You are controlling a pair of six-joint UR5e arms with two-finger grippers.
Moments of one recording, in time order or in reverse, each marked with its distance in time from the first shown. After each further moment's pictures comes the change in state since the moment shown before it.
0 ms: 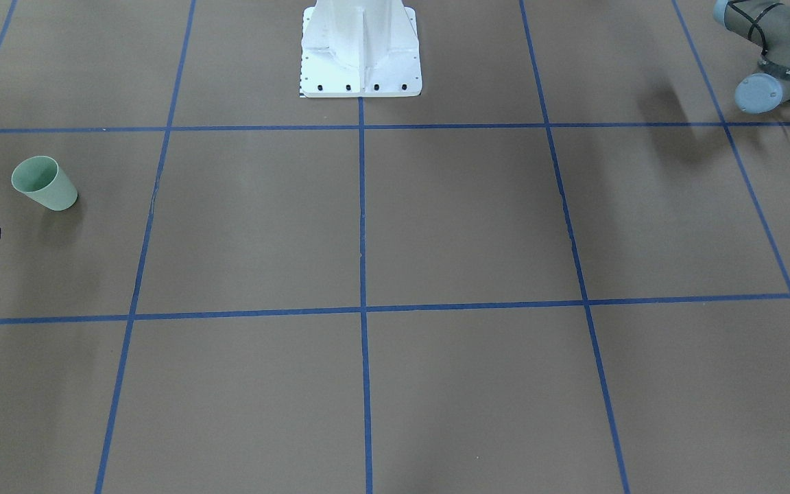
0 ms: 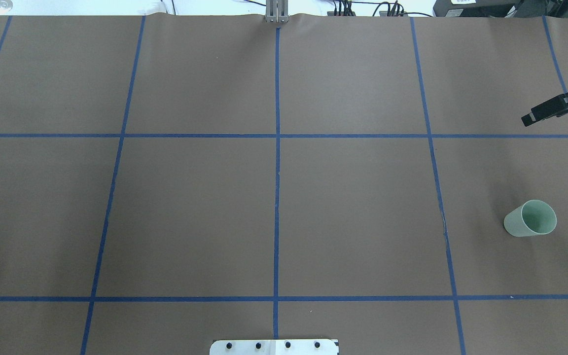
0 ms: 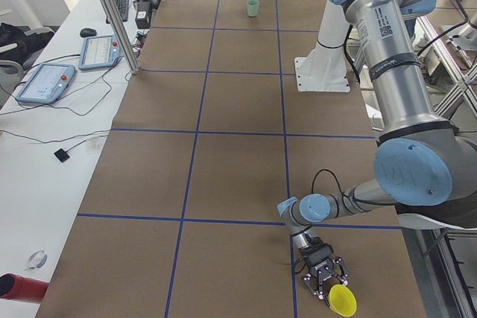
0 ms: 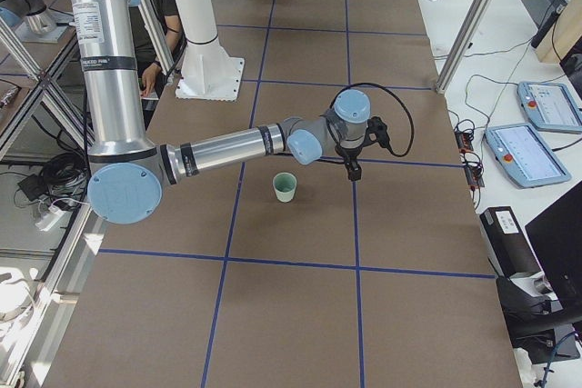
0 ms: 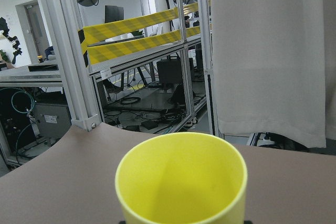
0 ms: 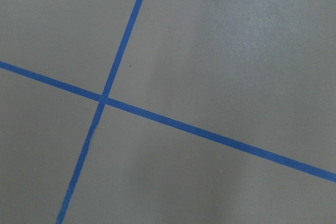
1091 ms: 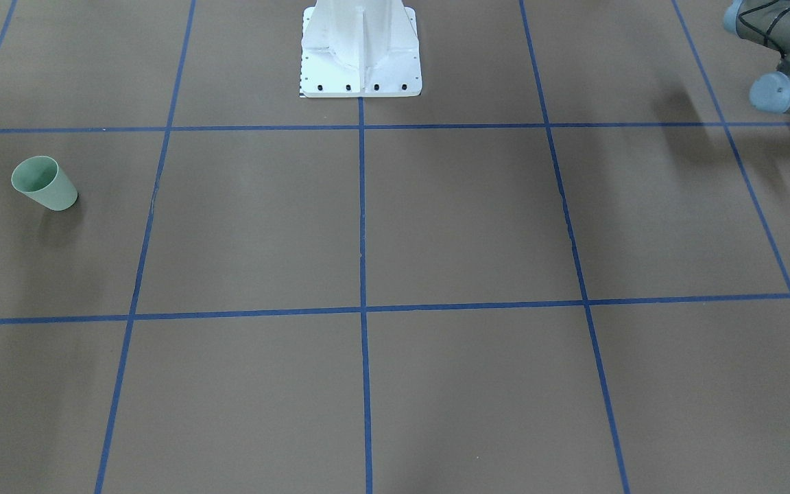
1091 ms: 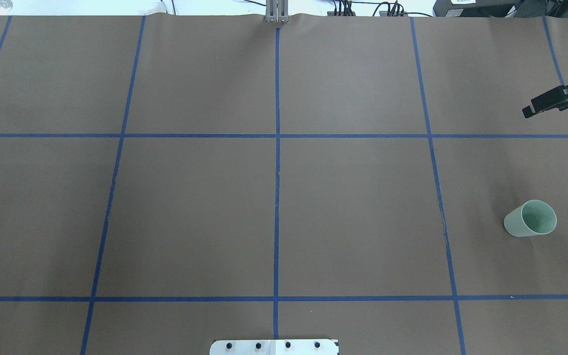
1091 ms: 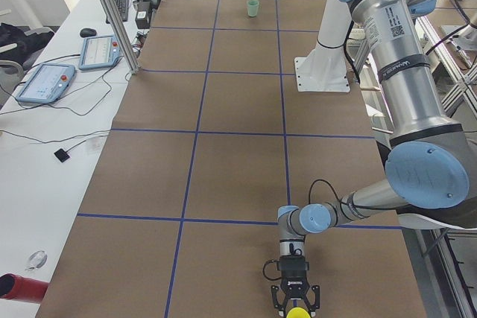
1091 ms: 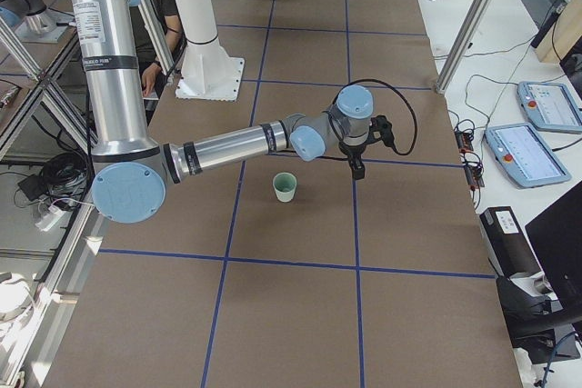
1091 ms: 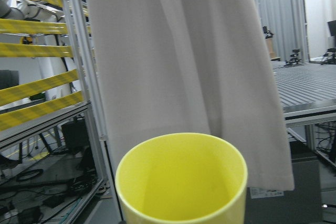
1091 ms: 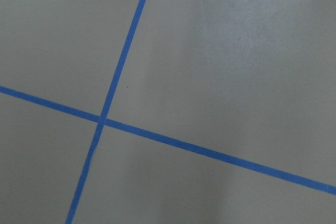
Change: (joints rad) left arm -0.135 -0.033 0.045 -0.098 0.609 0.221; right arm 0.006 0.015 -0.003 -0.011 -0.036 0.072
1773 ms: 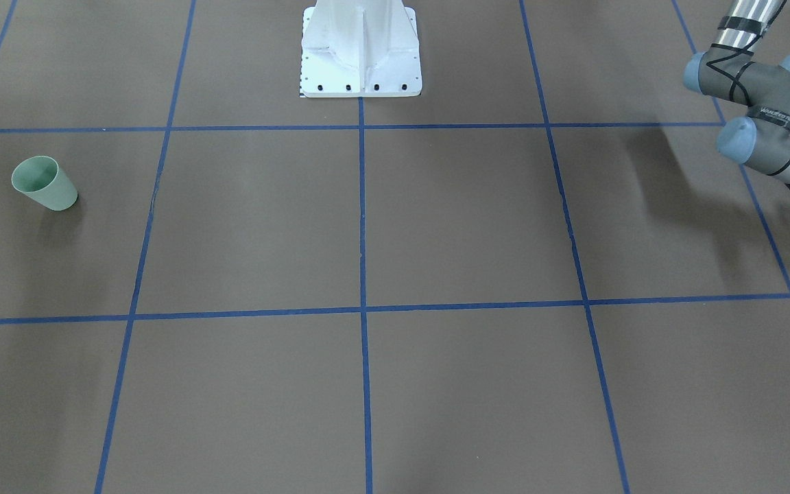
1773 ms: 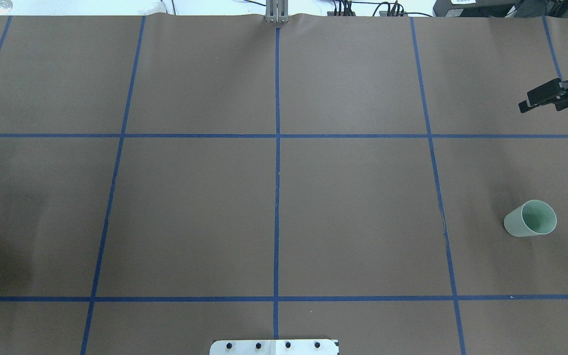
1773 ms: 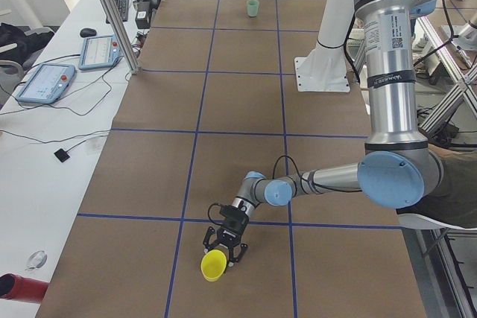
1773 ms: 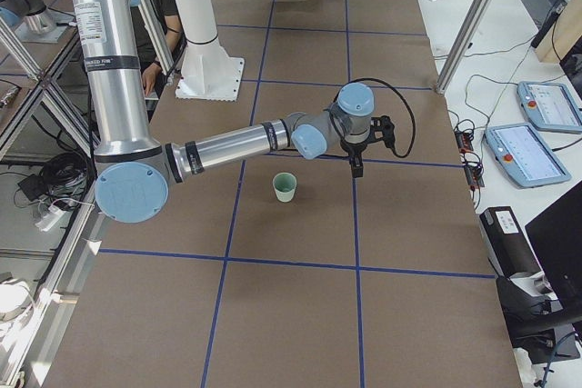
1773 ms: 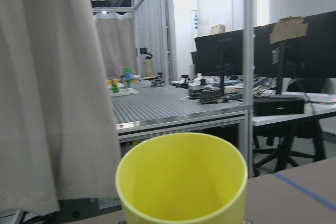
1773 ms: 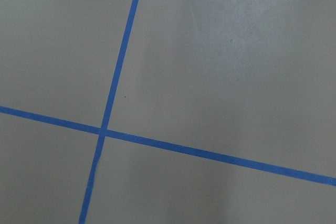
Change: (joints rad) left arm -0.188 -0.288 0.009 -0.105 0.418 0.268; right arm -0.003 0.010 -0.003 0.009 0.002 0.135
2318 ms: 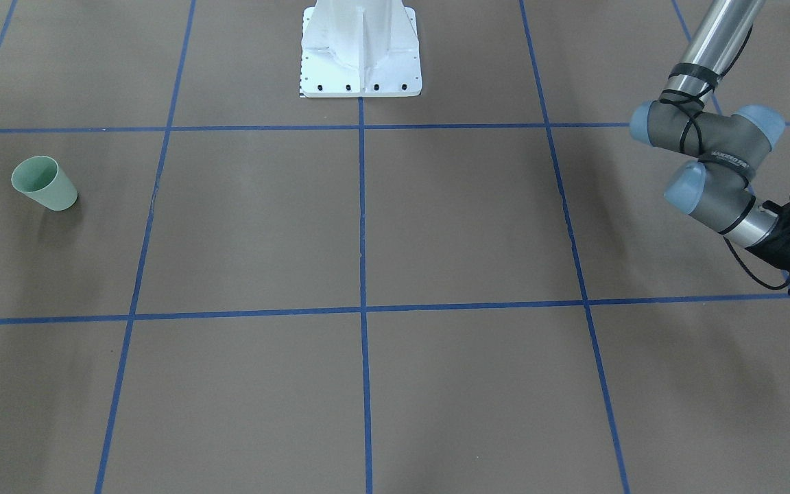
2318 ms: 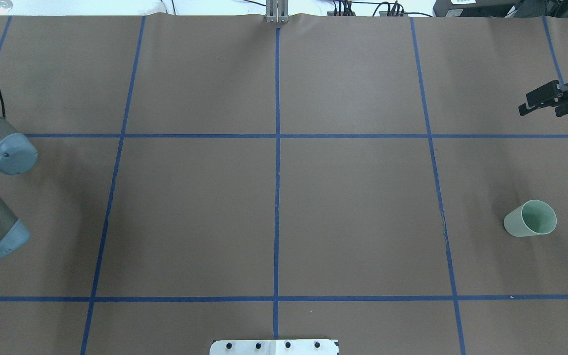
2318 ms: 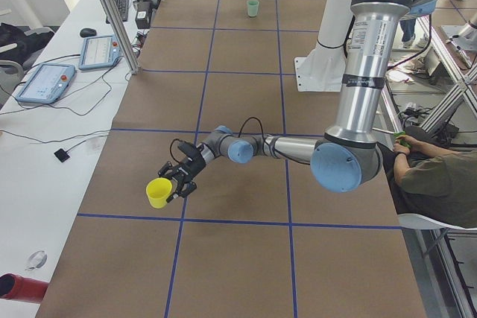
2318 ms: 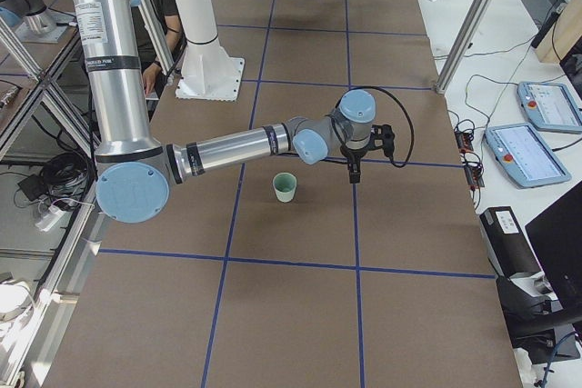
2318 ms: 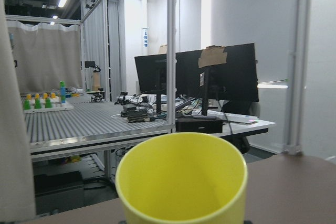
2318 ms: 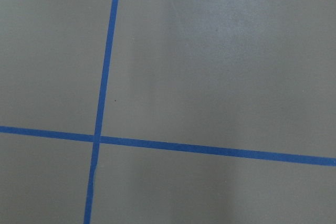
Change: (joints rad) left arm -0.051 -0.333 -0.003 -0.011 0.183 0.318; right arm -0.005 0.008 -0.040 0.000 0.002 0.060
